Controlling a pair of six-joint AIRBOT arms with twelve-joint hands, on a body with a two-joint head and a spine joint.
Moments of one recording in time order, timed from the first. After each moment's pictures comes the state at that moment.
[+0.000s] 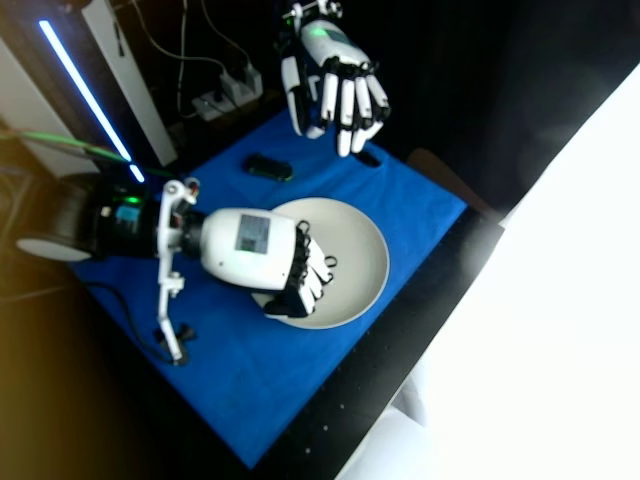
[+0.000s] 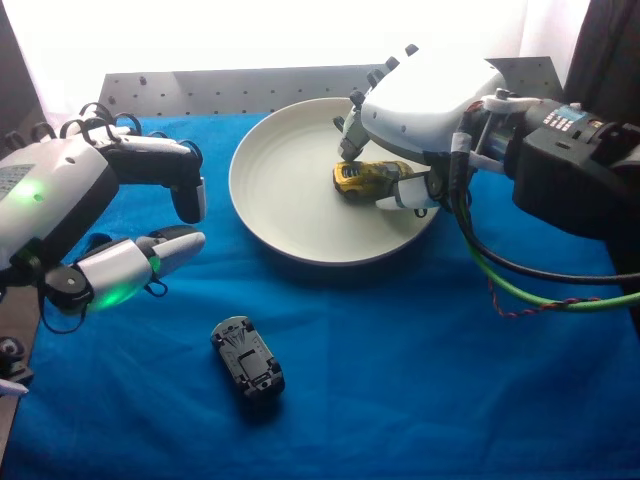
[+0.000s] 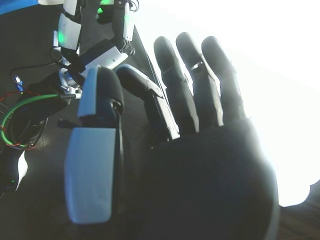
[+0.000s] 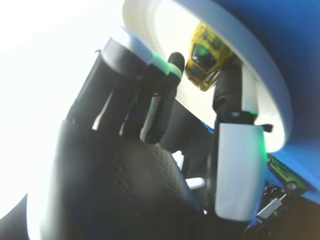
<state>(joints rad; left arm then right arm) 1.03 -0.91 0.86 -0.42 -1.19 1.16 -0.55 -1.40 1.42 0.19 0.37 -1.39</state>
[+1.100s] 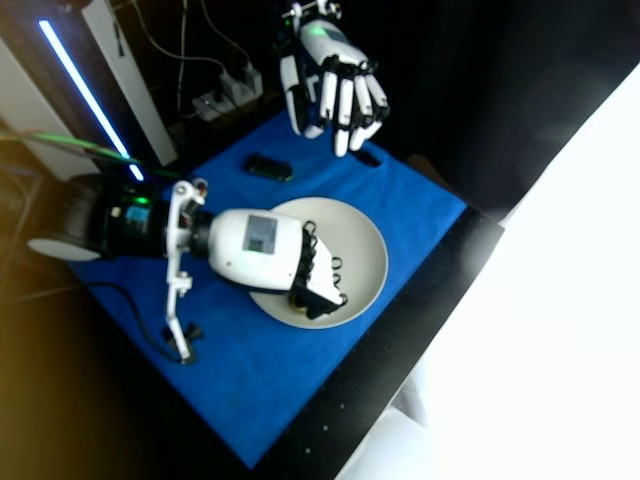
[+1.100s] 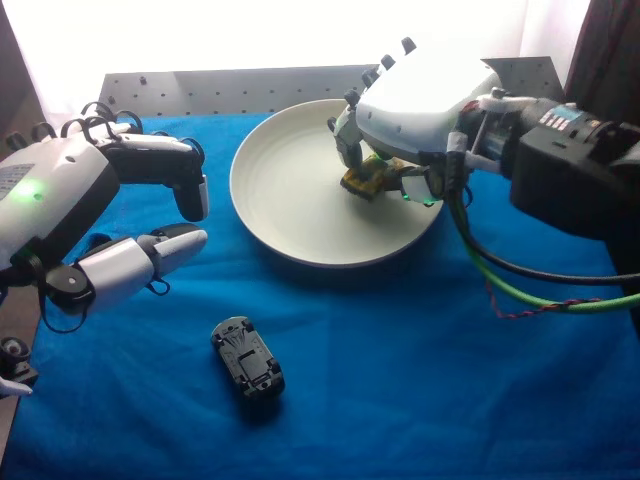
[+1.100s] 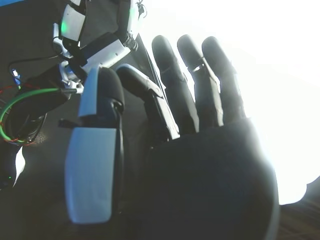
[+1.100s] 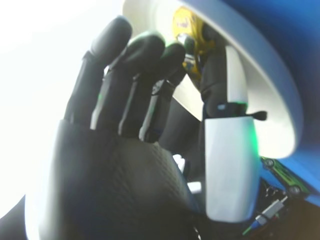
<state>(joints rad) 1.03 -0.91 0.86 -0.42 -1.20 1.14 -0.54 -1.37 1.38 0.19 0.37 -1.39</state>
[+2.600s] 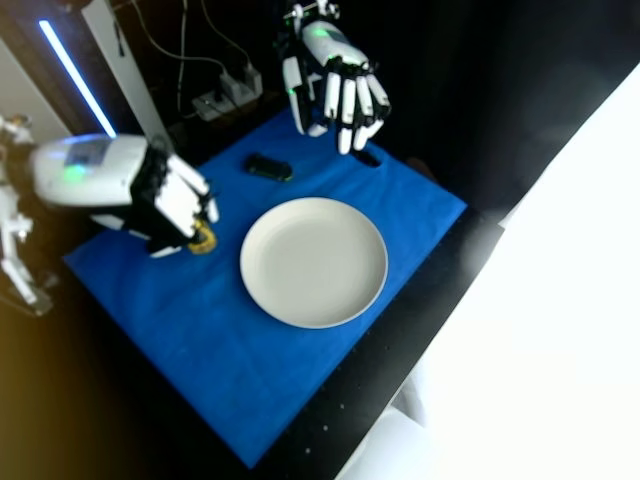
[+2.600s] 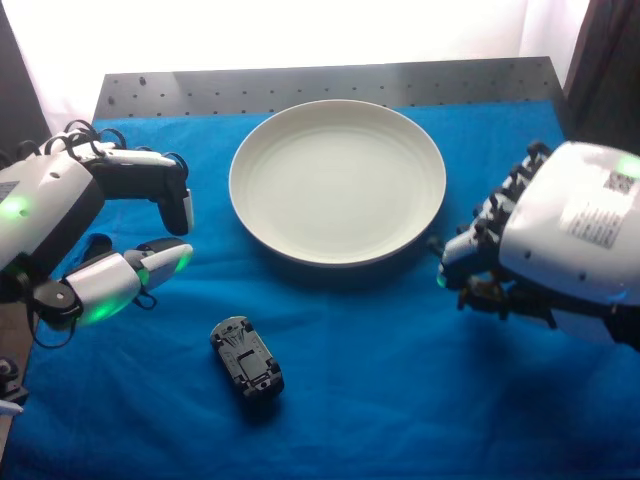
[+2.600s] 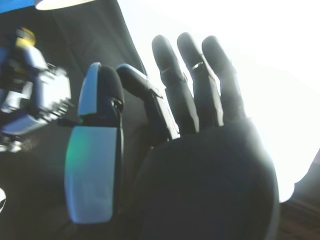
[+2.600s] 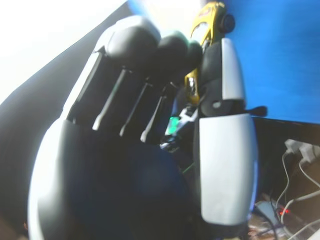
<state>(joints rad) 1.08 -0.91 0.84 -0.46 -1.23 1.14 -0.82 -0.90 0.86 -0.11 0.66 -1.20</state>
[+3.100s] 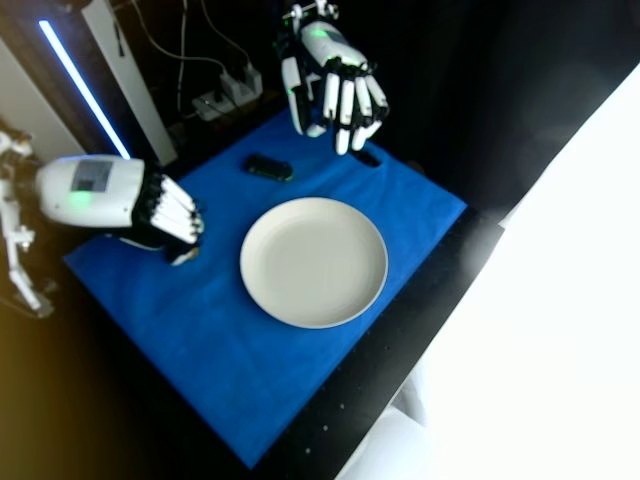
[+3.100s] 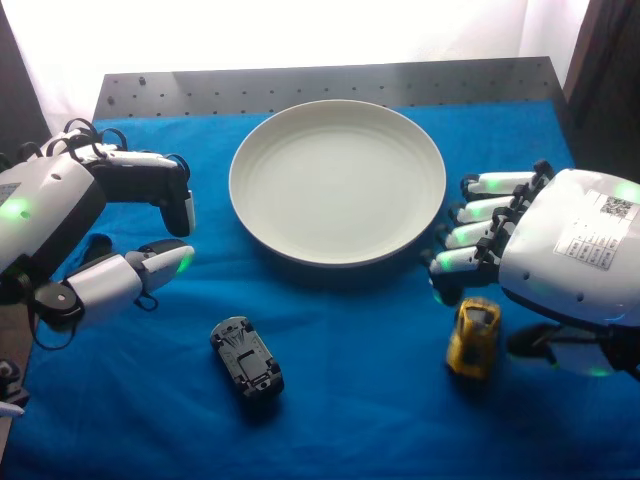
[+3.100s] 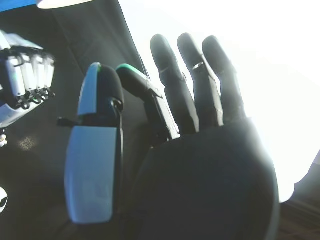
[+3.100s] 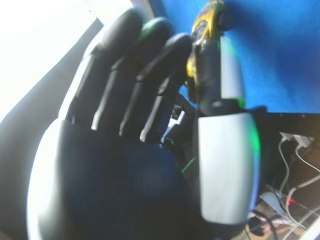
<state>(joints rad) 1.08 -0.91 0.84 -0.46 -1.23 1.14 -0.86 -0.91 0.85 -0.08 0.67 -1.20</state>
